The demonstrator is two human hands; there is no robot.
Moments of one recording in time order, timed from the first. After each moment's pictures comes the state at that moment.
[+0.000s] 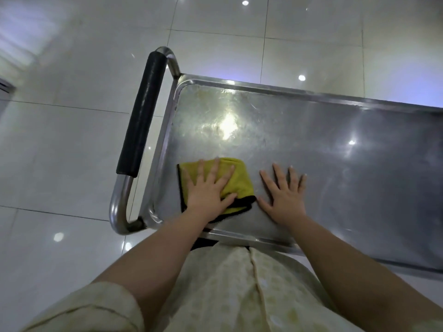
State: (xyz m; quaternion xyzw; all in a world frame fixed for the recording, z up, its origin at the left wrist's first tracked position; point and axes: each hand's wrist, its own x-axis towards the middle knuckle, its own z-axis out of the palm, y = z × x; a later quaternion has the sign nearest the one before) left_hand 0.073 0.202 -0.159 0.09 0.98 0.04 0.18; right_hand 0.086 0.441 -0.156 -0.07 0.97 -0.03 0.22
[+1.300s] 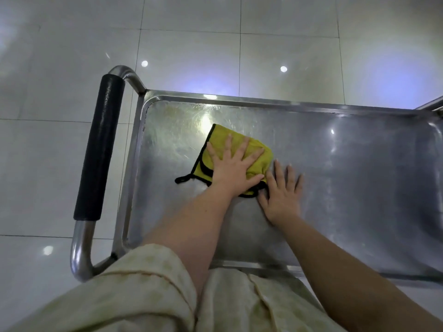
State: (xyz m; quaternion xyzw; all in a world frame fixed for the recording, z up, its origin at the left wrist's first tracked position) left_hand -0.048 0.330 -0.153 0.22 0.96 0.01 0.16; right_hand 0.041 0.481 -0.161 0.03 0.98 -0.06 0.17
